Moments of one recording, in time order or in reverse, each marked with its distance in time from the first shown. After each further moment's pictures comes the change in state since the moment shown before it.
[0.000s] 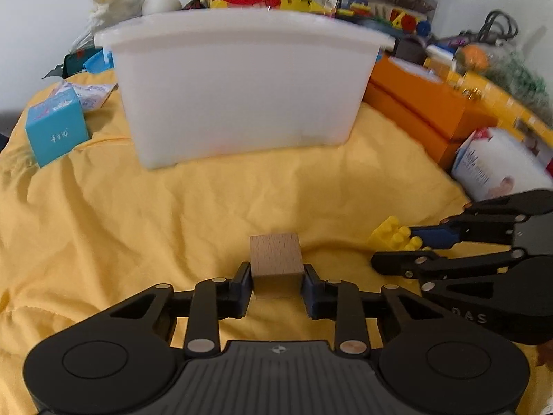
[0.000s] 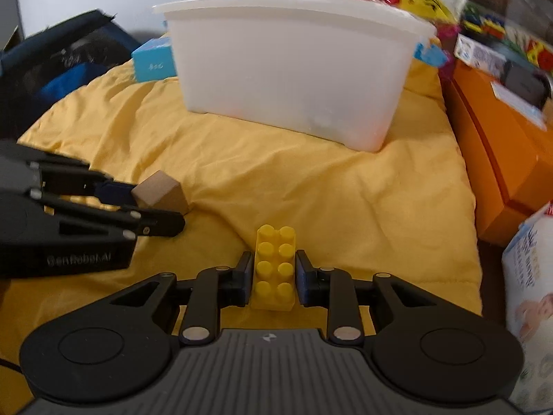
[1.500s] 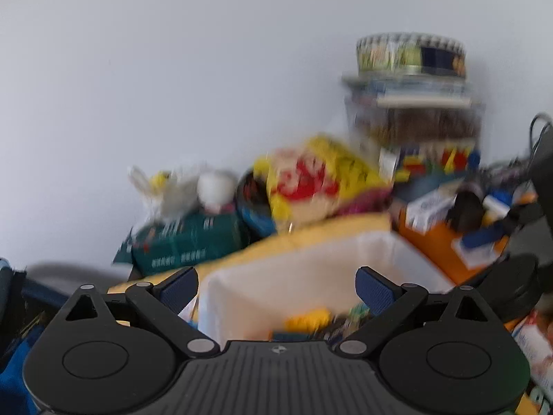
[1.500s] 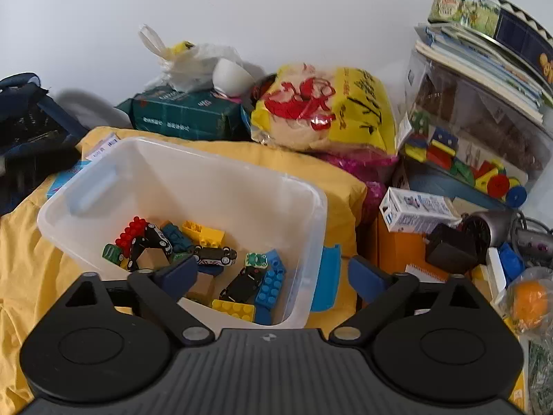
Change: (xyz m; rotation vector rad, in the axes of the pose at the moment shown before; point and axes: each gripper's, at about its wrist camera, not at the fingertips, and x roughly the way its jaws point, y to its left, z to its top) left arm -0.063 0.004 0.186 0.122 -0.320 0.277; right arm -0.014 -0.070 0.184 0.003 -0.083 -0.193
